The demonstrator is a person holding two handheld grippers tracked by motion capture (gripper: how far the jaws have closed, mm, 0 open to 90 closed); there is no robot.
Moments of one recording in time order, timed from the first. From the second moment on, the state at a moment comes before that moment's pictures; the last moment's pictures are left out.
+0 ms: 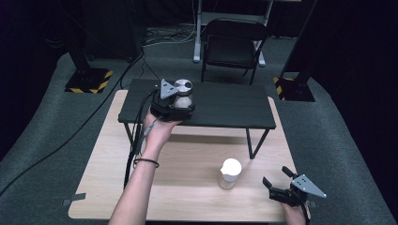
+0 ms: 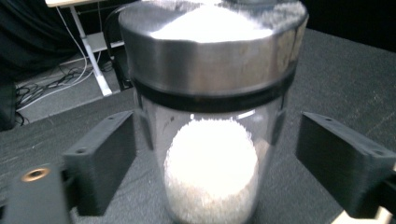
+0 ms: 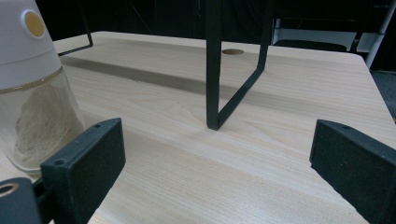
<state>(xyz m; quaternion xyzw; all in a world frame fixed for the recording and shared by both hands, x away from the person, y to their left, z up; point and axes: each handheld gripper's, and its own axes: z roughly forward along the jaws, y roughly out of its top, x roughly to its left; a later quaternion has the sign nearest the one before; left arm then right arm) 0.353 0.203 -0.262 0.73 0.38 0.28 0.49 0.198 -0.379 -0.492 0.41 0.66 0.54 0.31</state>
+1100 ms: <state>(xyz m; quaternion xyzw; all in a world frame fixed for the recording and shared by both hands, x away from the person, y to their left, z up) 0.266 0.279 -0.320 0.73 0.33 0.31 0.51 0.195 -0.376 -0.492 0.41 0.66 0.53 0.32</state>
